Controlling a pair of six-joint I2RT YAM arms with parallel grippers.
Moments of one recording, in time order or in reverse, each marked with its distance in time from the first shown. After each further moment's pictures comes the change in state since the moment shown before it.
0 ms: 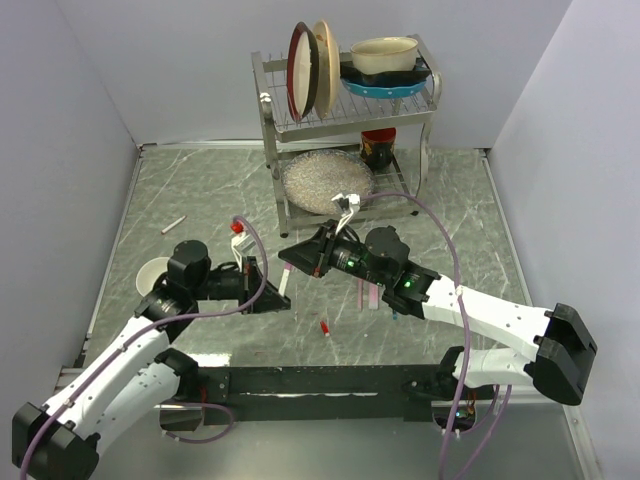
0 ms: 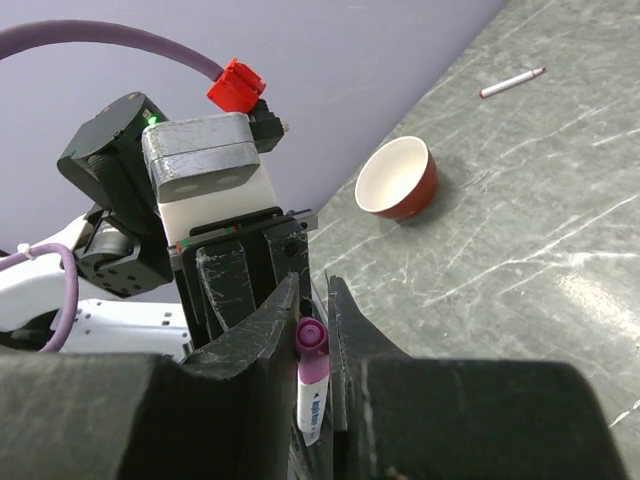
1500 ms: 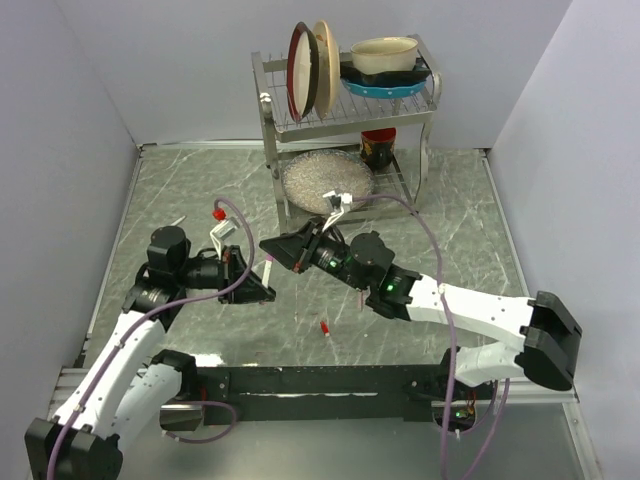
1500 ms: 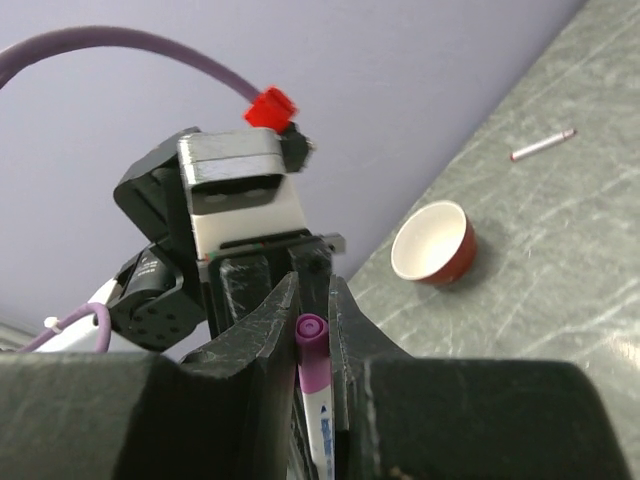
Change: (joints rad) left arm 0.235 0.026 0.085 -0.079 0.301 0.027; right arm 0.114 0.095 0.070 0.134 0.215 0.064
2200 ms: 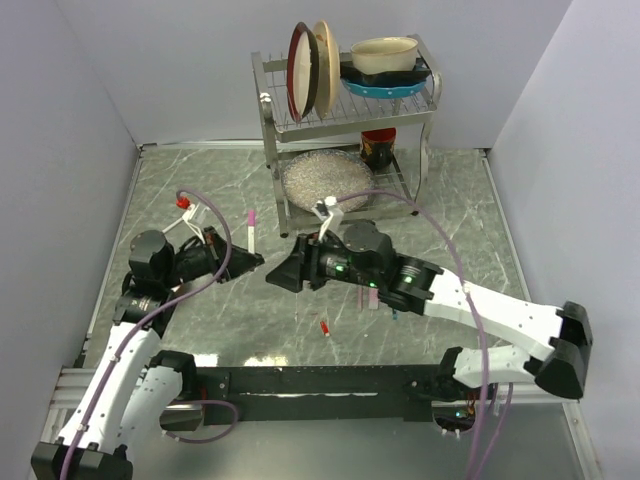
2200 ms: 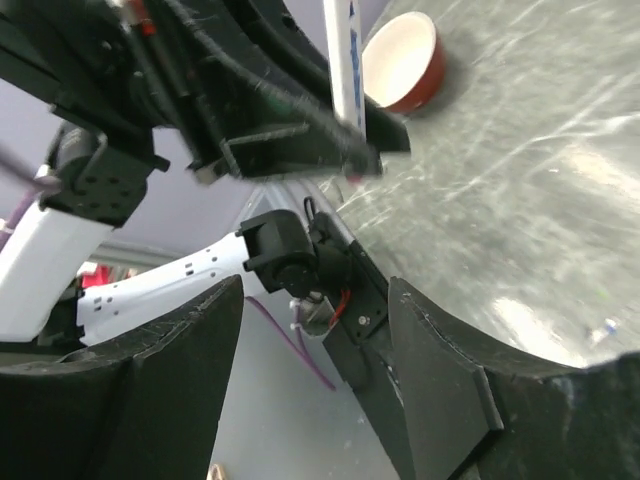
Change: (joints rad) left arm 0.083 -0.091 -0.011 0.083 -0.356 -0.094; right arm -0.021 -0.086 0.157 -0.591 -0.167 -0.004
